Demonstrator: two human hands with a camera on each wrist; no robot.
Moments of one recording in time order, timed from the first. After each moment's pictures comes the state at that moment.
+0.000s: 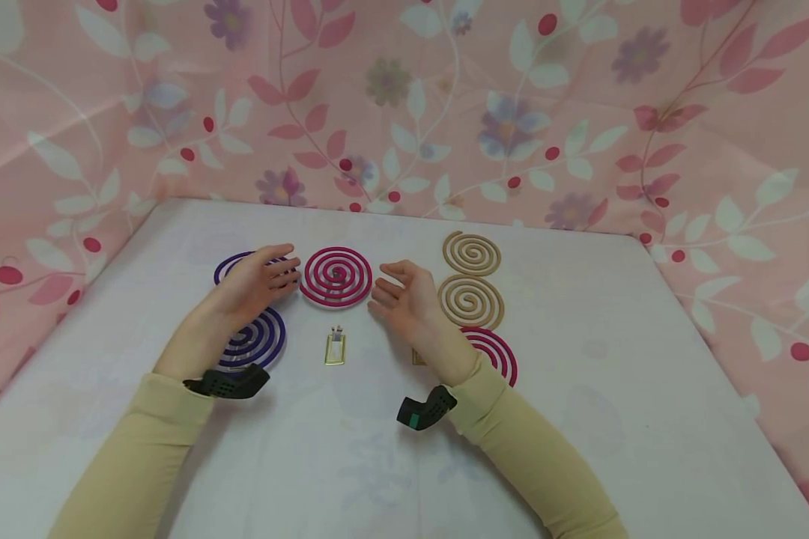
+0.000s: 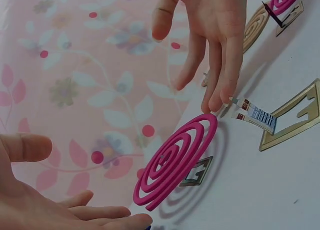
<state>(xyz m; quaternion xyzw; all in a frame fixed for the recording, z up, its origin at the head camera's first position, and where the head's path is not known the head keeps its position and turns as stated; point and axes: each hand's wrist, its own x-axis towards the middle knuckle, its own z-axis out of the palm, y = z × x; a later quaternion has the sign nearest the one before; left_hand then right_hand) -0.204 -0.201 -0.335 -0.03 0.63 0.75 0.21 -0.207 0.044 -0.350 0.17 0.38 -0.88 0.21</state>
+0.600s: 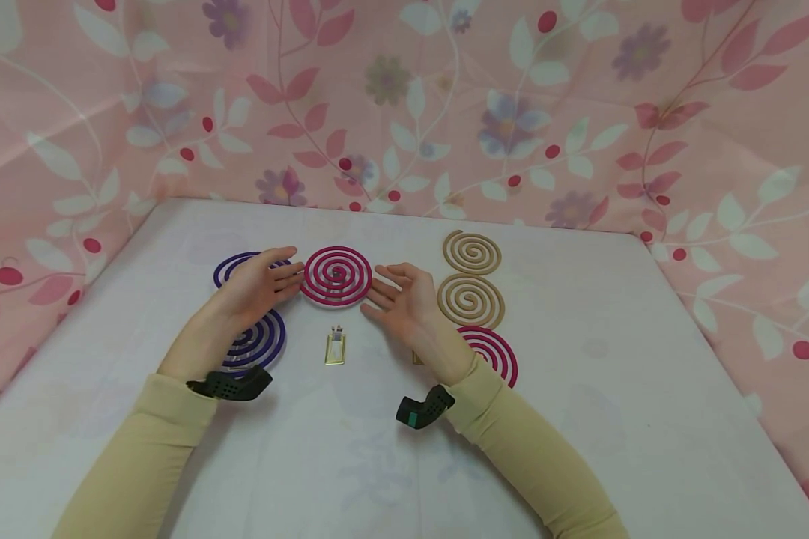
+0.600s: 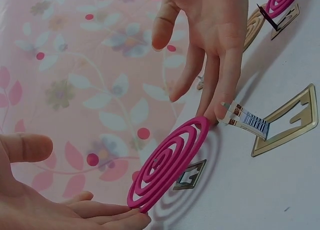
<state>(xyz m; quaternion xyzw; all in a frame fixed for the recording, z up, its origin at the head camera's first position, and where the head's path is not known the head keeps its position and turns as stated) -0.205 -0.196 -0.338 -0.04 0.64 0.74 0.21 -0.209 0.043 -0.359 0.17 0.36 -0.89 0.22</state>
